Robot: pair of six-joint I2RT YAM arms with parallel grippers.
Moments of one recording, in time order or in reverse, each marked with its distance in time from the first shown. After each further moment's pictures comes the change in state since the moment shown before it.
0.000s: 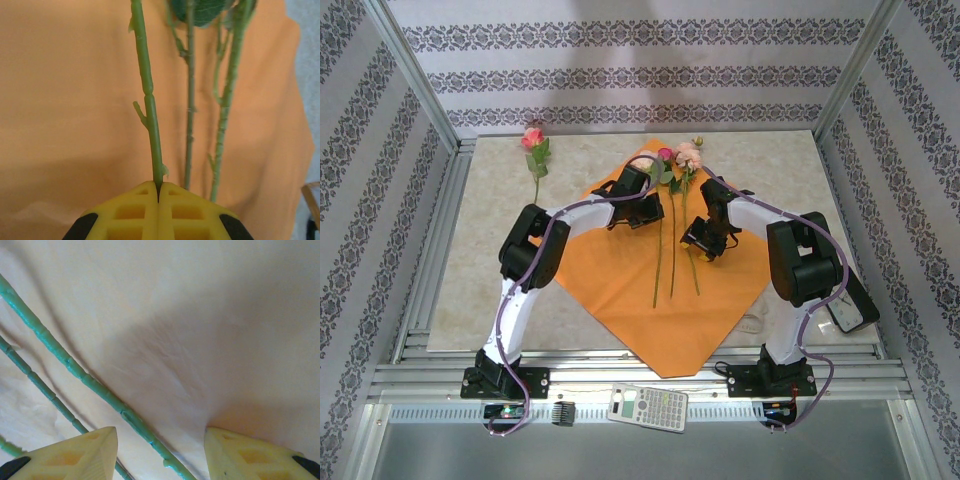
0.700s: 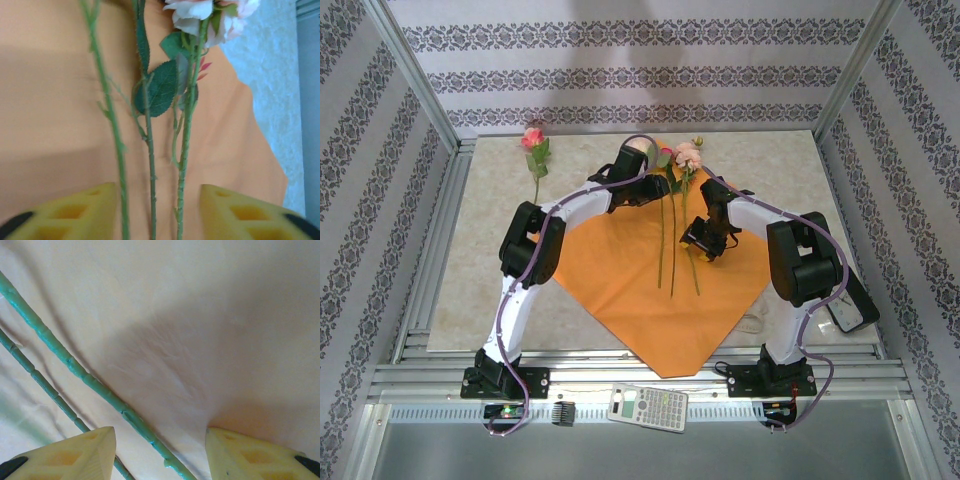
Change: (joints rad) left arm 0.035 0.032 0.167 -0.052 -0.029 0.024; right arm 0.000 0.000 0.000 0.001 -0.001 -0.002
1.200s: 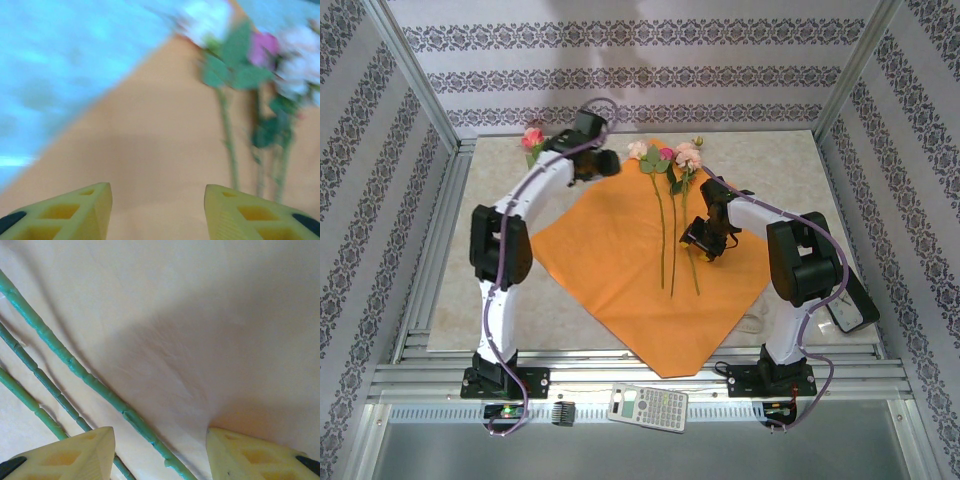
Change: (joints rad) left arm 0.219 -0.159 0.182 -0.536 -0.269 0.307; right arm 0.000 0.000 0.000 0.001 0.000 0.000
